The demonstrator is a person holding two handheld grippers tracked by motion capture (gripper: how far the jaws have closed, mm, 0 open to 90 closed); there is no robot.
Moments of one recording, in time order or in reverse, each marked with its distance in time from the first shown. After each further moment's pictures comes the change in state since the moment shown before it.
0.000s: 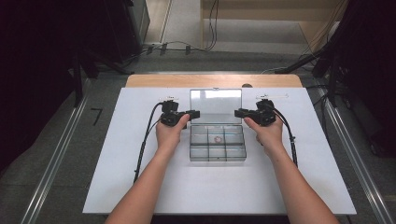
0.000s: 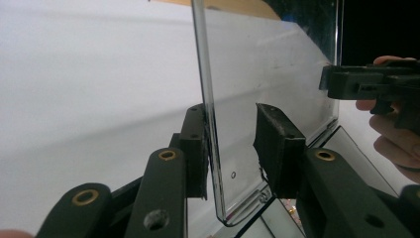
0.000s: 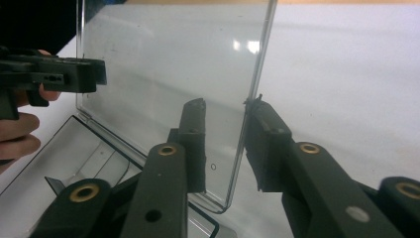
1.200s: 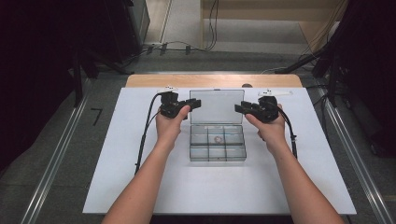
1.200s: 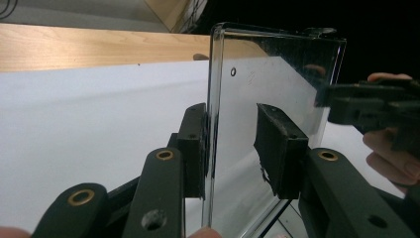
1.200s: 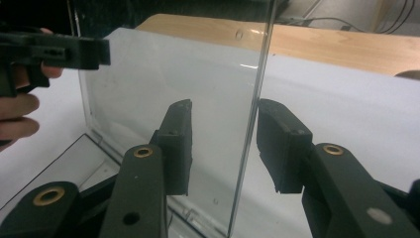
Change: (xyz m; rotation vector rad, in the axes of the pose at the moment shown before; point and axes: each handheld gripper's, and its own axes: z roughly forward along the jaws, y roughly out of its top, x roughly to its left) left arm -0.014 0.030 -0.009 -0.090 -0.009 0.078; right arm 0.012 0.016 -0.015 -0.093 -0.017 -0.121
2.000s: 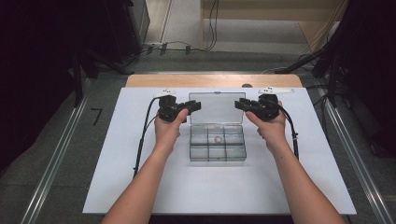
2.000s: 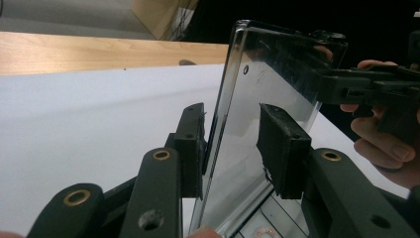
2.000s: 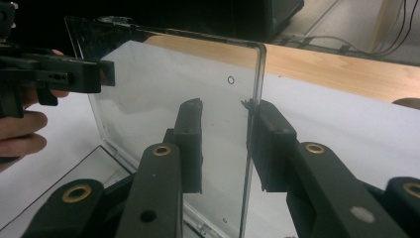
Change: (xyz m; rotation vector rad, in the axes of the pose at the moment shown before) left arm -0.006 -0.009 -0.012 -0.040 -0.056 0.016; right arm 0.011 0.009 -0.009 -0.046 0.008 -0.040
